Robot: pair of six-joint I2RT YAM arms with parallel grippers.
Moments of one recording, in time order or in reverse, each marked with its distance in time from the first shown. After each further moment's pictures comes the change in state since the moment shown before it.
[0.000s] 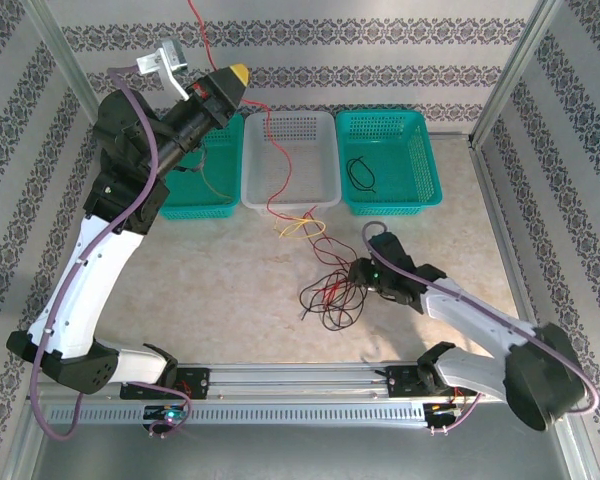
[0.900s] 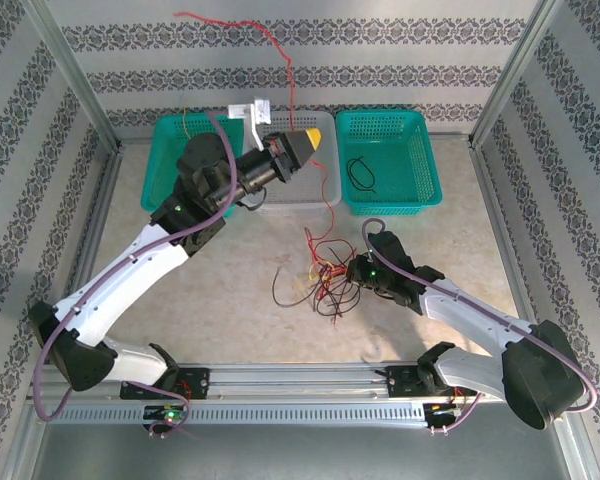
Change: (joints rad) left arm -0.234 0.014 -0.304 0.247 0.020 0.045; right arm -0.001 0.049 -0.058 0.161 -0.084 0.037
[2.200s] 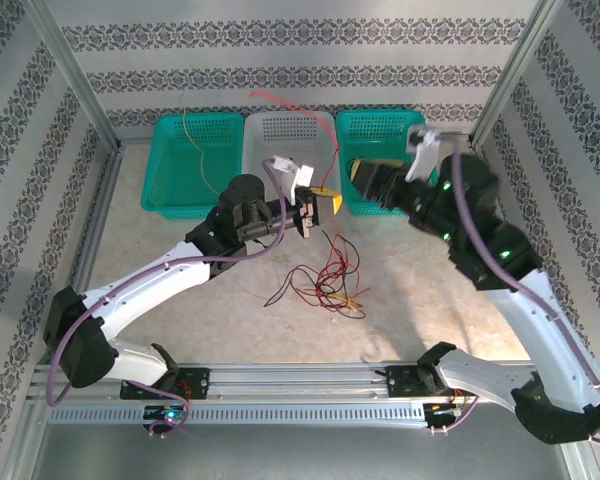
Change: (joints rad) left arm -0.093 0.021 -0.323 0.136 0.084 0.270; right arm 0.032 -0.132 0.810 -0.344 0.010 -0.243
